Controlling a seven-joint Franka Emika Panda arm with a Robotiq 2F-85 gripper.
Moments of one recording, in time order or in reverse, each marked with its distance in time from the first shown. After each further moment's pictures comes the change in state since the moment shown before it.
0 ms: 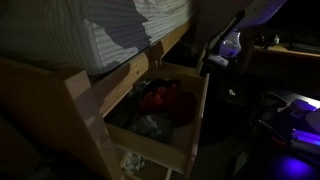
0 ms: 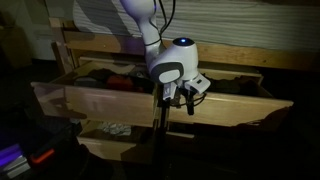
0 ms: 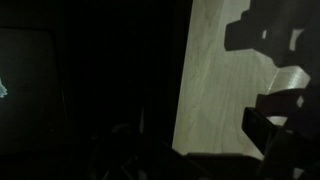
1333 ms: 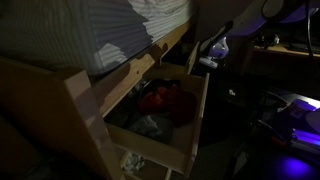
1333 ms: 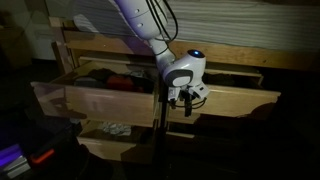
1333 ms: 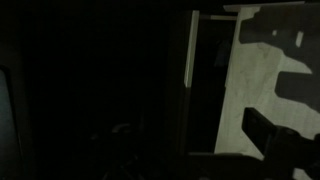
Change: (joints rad) arm 0.064 0.260 -0.042 0.449 0.000 -0.371 0.072
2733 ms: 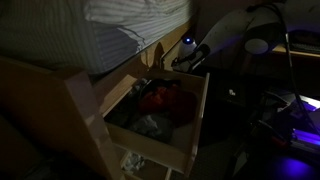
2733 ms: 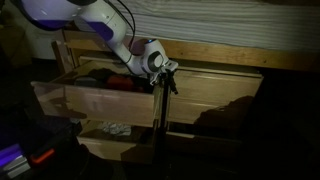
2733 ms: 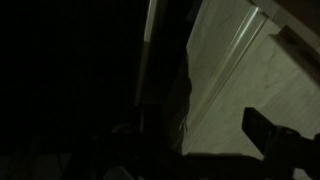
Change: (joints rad) arm 0.606 0.205 -0.543 0.228 -0.125 0.086 0.627
